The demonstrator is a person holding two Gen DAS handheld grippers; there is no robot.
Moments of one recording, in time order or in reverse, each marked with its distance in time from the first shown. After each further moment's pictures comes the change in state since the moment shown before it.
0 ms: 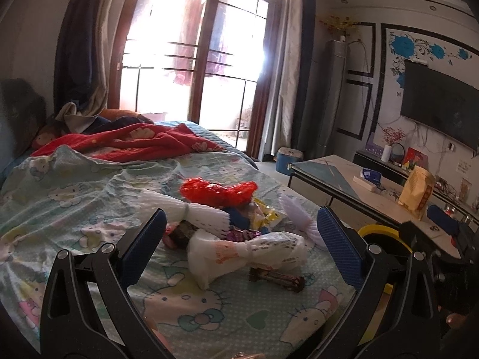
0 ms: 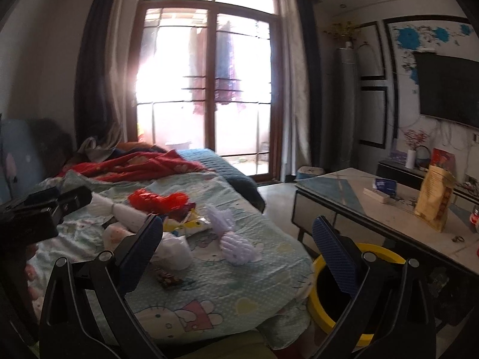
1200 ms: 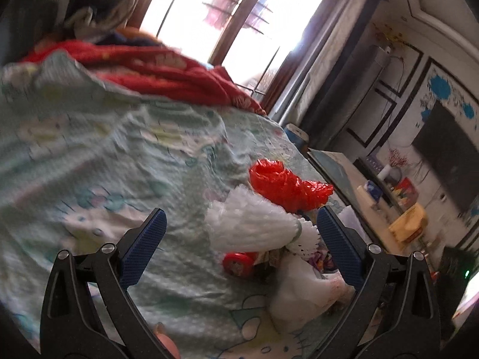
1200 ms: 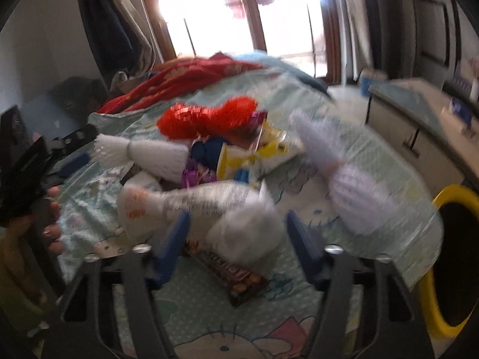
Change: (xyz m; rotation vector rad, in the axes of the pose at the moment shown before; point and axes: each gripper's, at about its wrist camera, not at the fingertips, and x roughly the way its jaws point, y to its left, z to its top) left arm 0.114 0.144 0.000 -0.344 0.237 -0.101; right arm 0.158 0.049 -0.028 0.132 0.531 0.306
